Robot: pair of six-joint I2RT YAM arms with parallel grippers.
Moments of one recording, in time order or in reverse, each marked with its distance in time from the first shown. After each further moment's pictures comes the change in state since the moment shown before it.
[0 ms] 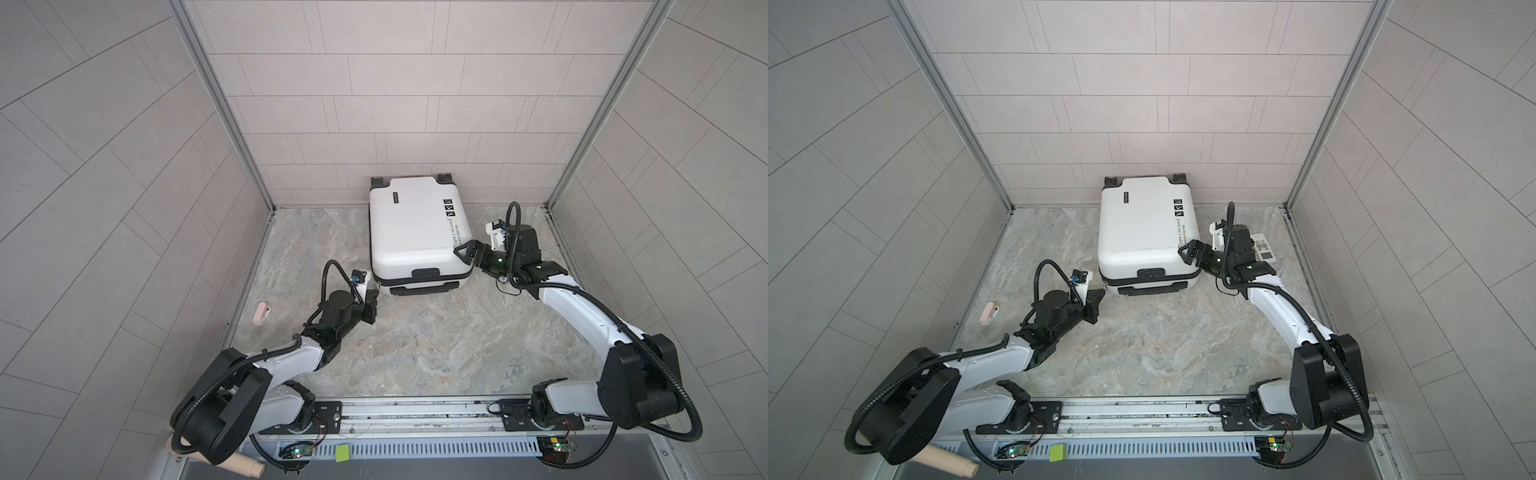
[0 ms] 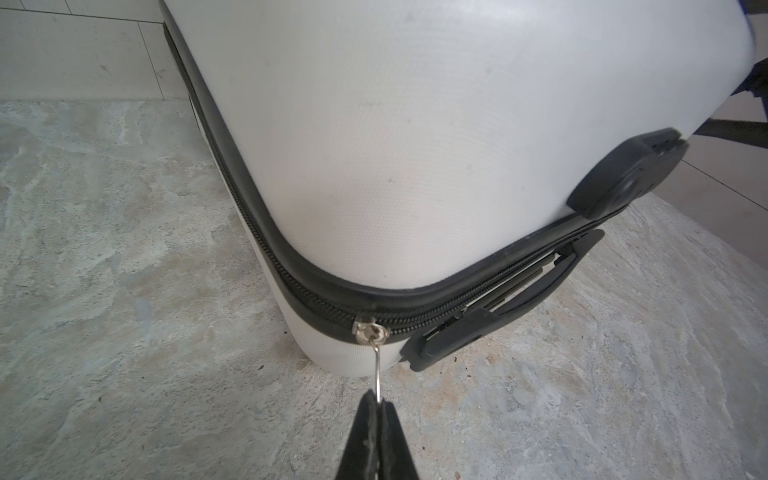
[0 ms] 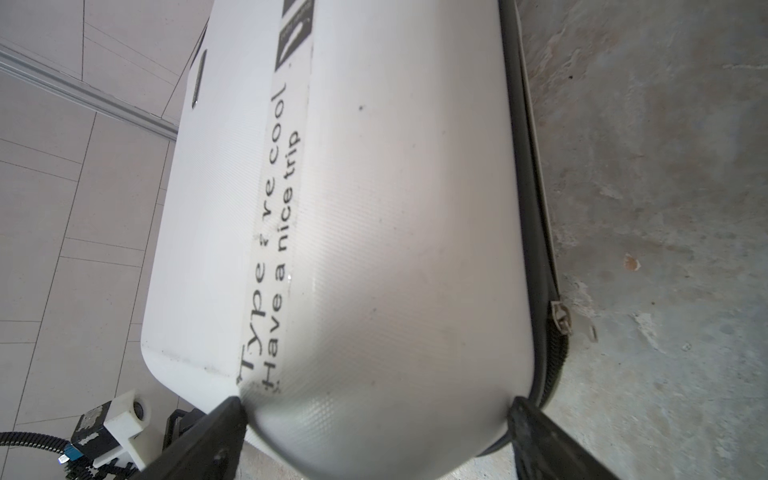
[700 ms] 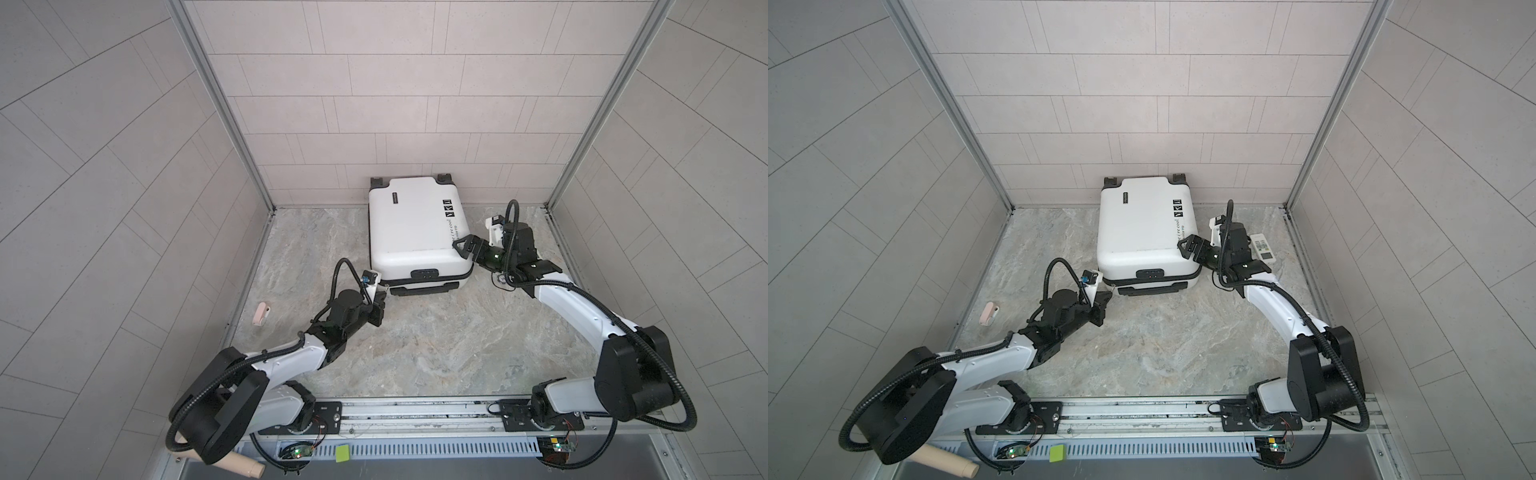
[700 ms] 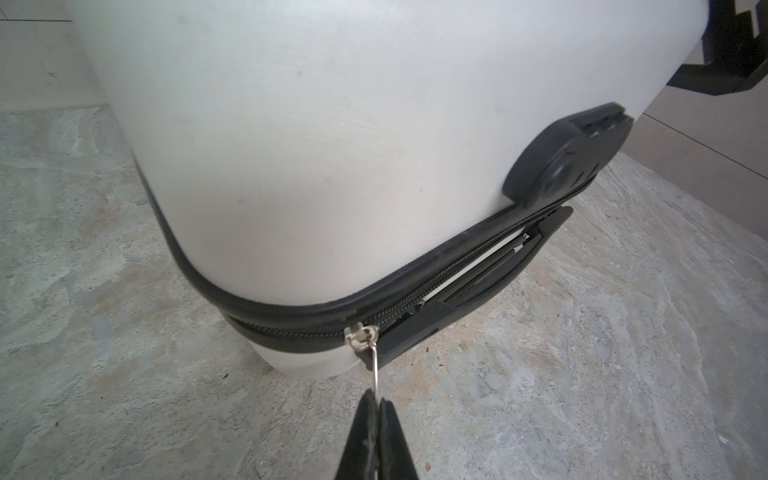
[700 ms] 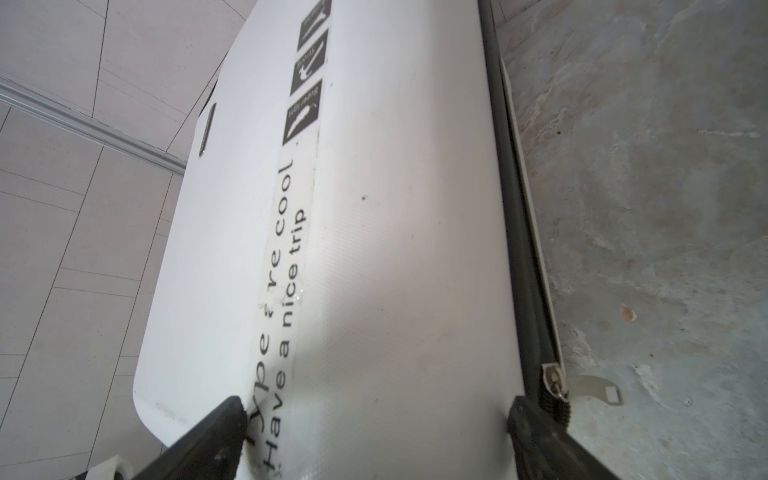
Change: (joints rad) left arm -0.092 -0.002 0.054 -0.089 -0.035 0.029; right arm 0.028 0.046 0.004 0.113 0.082 0.022
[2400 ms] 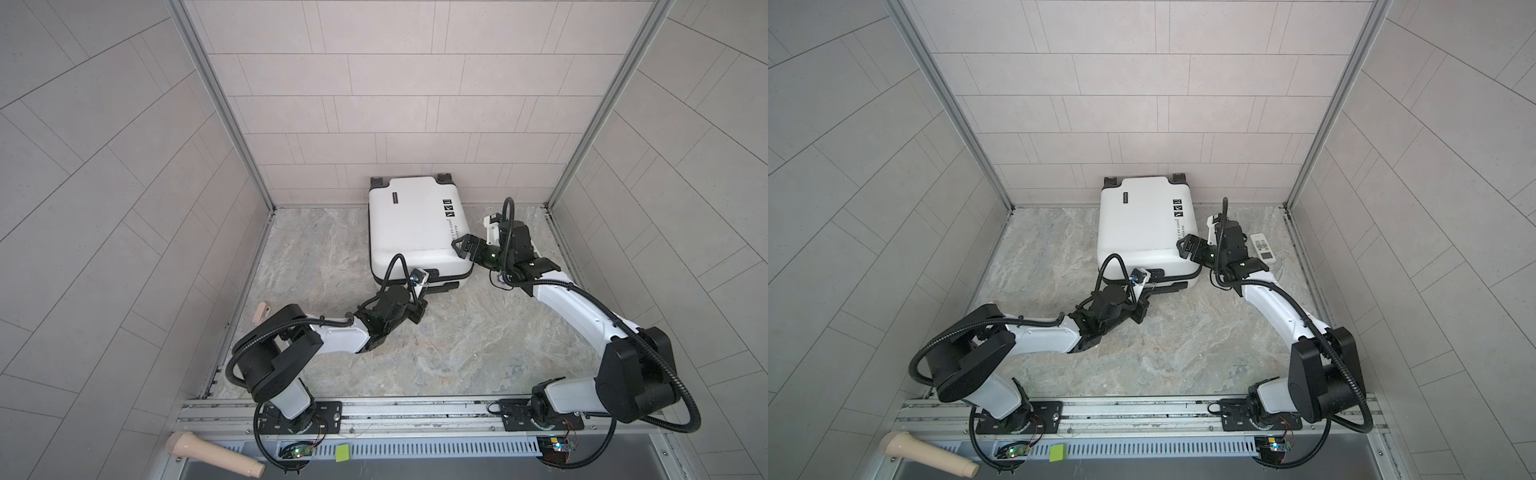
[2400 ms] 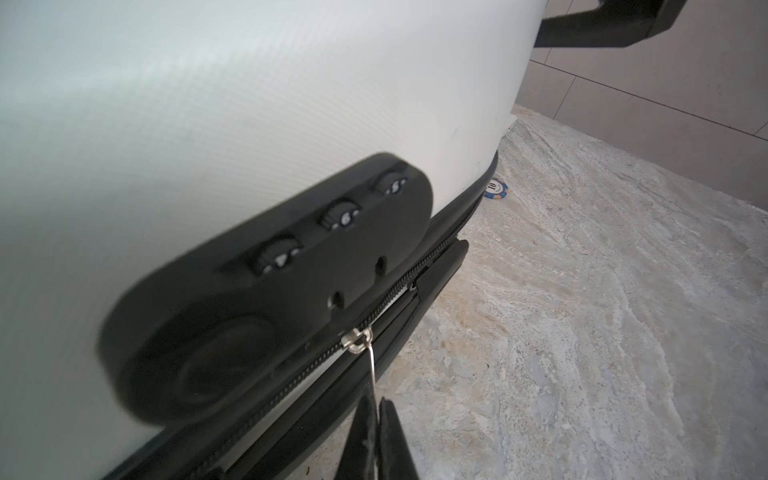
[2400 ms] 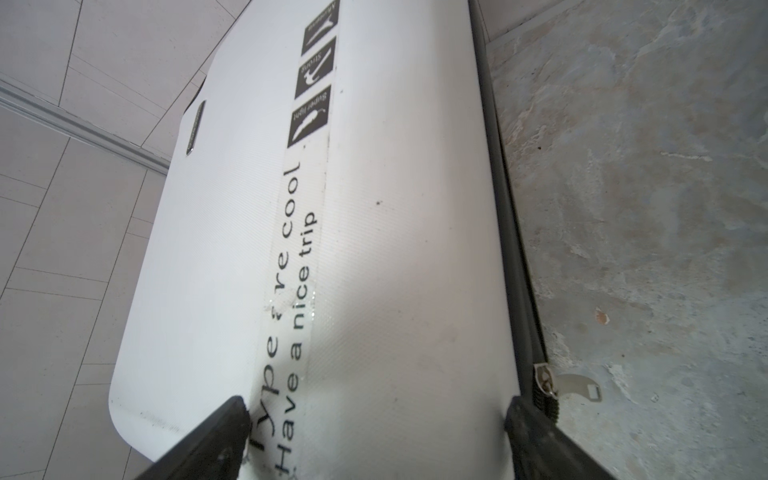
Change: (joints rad) left arm -0.270 0.387 0.292 0.108 -0.146 0.053; right arm 0.028 -0.014 0.041 -0.089 0.070 -0.047
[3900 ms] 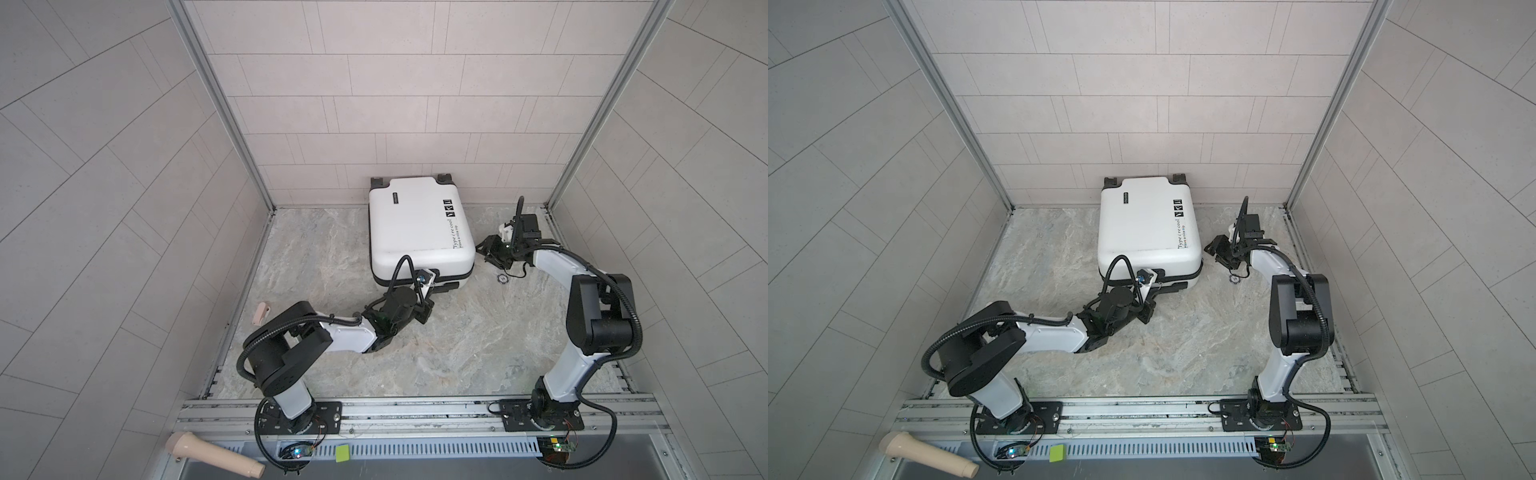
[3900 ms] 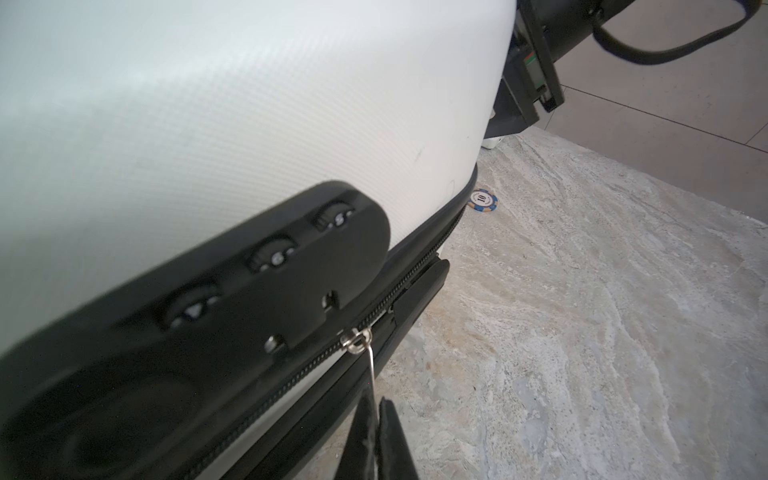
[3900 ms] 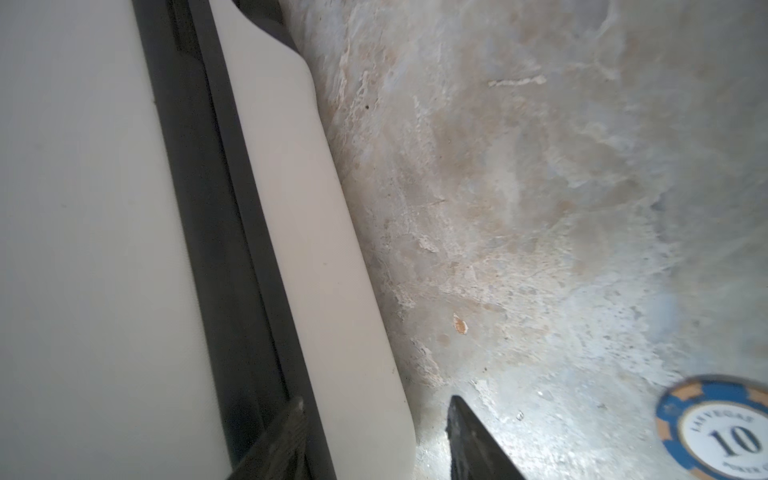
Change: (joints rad) left arm -0.037 0.055 0.043 0.034 -0.036 -0.002; right arm -0.256 0.397 0.200 -0.153 -0.190 -0.007
